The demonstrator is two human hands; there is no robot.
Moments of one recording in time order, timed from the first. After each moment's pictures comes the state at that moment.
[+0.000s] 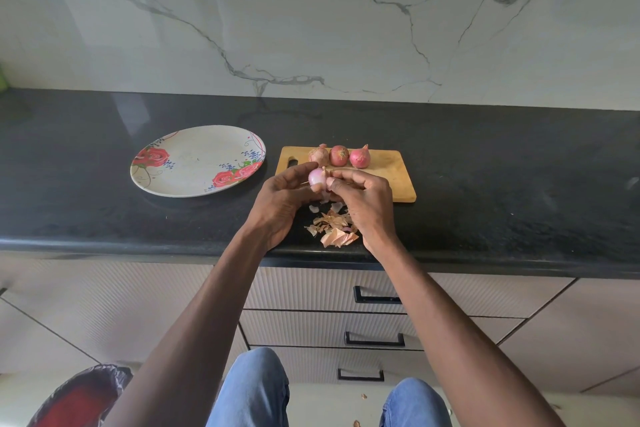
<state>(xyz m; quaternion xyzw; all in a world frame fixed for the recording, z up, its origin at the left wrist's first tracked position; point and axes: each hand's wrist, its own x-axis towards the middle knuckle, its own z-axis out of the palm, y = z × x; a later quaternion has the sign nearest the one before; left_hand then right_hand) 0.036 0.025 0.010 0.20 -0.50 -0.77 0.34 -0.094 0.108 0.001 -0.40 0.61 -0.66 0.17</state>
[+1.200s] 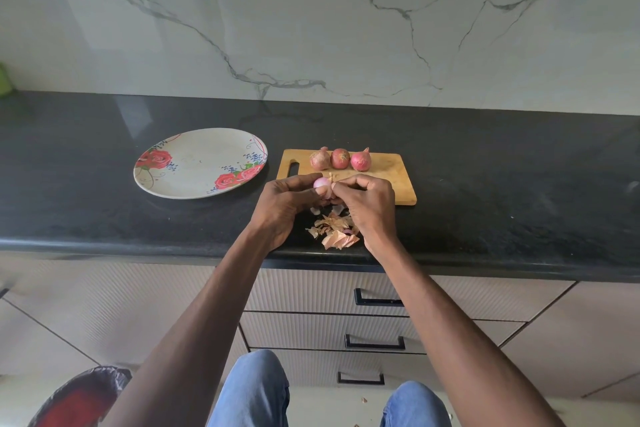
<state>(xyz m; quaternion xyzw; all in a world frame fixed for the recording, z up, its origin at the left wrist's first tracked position) 0.038 0.025 0.009 0.24 -0.53 -0.74 0.33 -0.091 0.111 0.006 -0.40 0.63 -0.65 0.15</state>
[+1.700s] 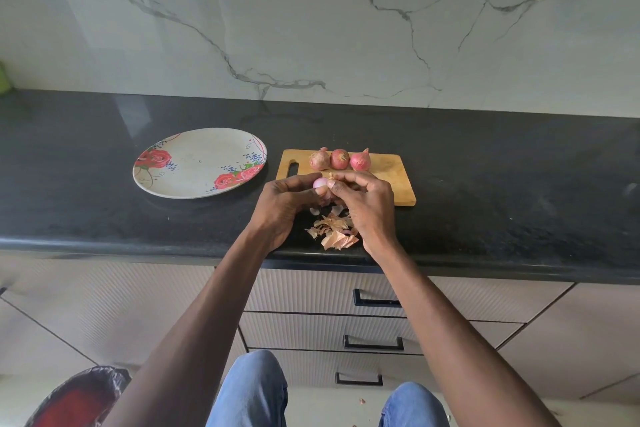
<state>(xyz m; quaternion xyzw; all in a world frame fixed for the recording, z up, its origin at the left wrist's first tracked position) 0.038 0.024 0.008 0.24 -0.53 -0.74 0.34 -0.096 0.107 -0.001 -0.42 0.63 -0.64 0.12</state>
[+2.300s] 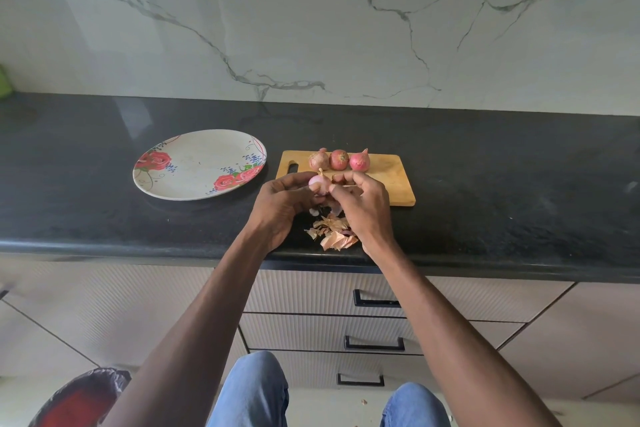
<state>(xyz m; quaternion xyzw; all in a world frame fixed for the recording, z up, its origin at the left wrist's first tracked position) 0.038 0.023 0.010 0.24 -0.50 -0.75 0.35 -0.095 0.106 -0.002 -0.43 0.65 -0.61 0.12</state>
